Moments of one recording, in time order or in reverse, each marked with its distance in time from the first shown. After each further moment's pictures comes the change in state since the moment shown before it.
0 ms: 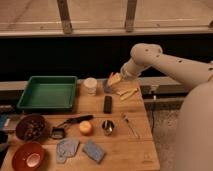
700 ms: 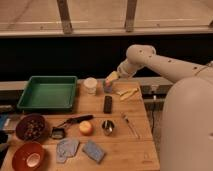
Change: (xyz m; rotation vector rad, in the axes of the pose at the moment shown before) arm -0.038 -0.015 0.032 0.000 -0.025 -0.008
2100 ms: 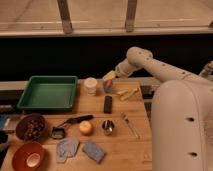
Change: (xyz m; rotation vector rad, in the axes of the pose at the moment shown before) arm -0.024 -0.009 0.054 -0.120 -0.036 0.000
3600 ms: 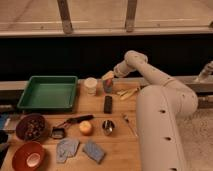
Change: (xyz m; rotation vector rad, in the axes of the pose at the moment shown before) arm -0.040 -0.033 0.059 -0.022 -0.053 -0.059
